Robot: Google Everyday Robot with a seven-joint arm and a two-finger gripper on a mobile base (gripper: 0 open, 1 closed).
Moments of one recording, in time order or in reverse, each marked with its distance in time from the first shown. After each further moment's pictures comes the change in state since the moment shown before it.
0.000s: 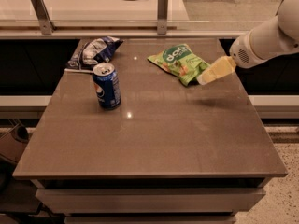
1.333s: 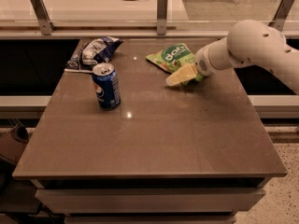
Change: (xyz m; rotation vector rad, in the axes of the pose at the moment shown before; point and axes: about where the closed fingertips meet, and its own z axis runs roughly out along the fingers) arm -0.045 0.035 0.107 -0.046 -0.121 0.021
